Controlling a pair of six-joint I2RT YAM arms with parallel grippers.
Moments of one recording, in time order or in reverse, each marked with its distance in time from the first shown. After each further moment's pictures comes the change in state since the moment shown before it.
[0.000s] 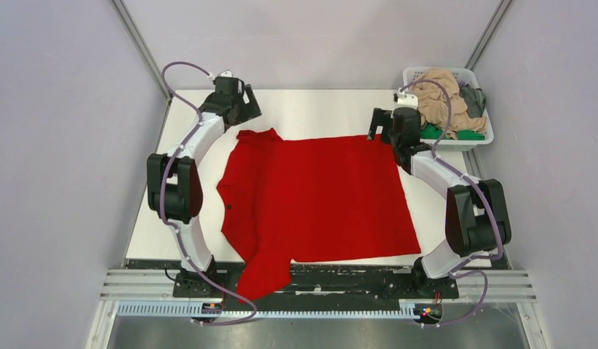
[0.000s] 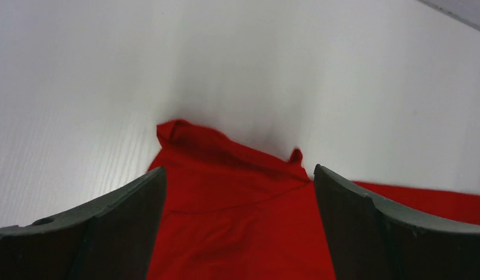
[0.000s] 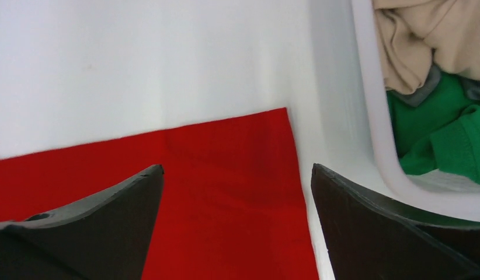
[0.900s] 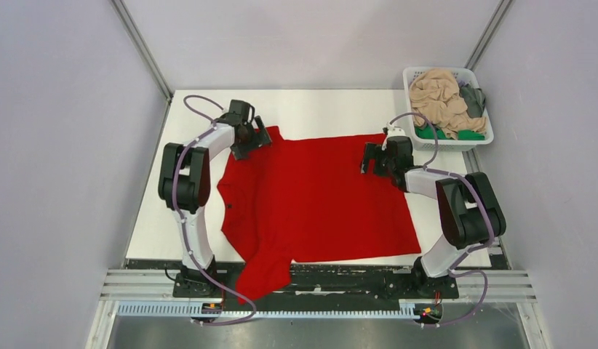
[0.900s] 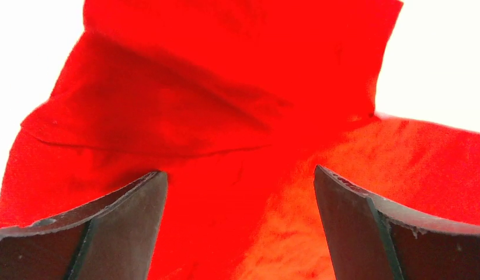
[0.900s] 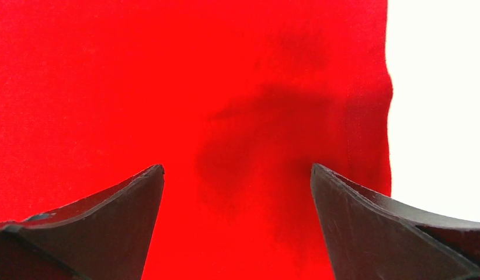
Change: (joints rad) left arm -0.020 0.068 -0.212 -0.040 0.213 -0.170; right arm 0.006 0.023 -0.293 0.076 -0.250 0.076
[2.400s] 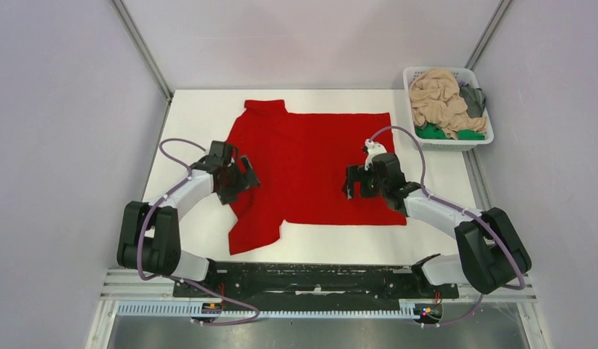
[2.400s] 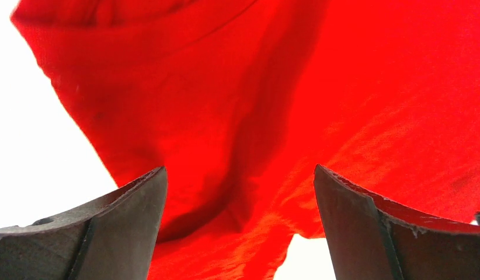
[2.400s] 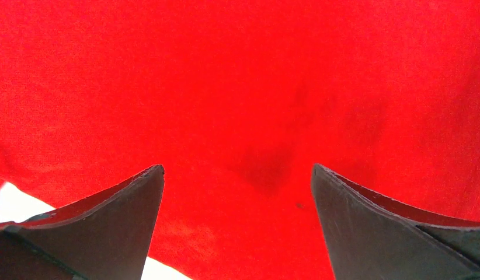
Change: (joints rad) left arm 0.008 -0.569 -0.545 -0.042 0.047 -0.055; right arm 0.237 -0.286 -0.110 -0.168 -0.063 0.009
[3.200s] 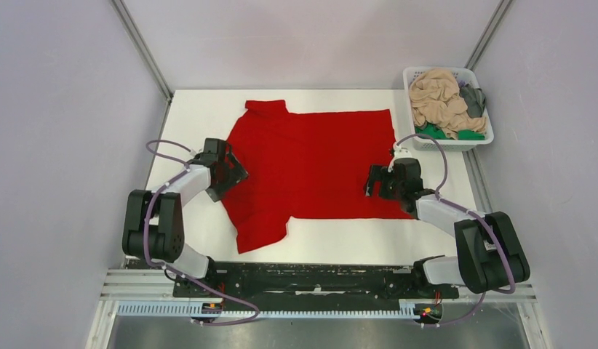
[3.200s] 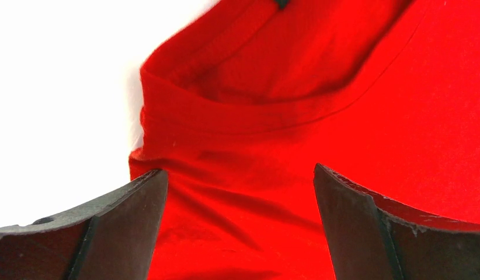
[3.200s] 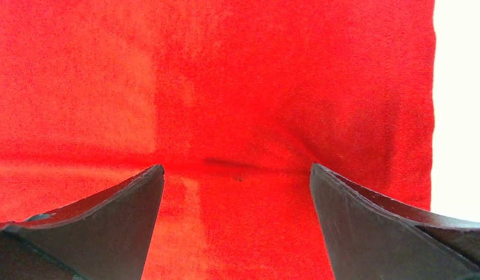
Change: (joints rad) left arm 0.084 0.080 -0.040 0.075 -0.174 -0.085; right arm -0.207 -0.021 -0.139 0.063 0.040 0.034
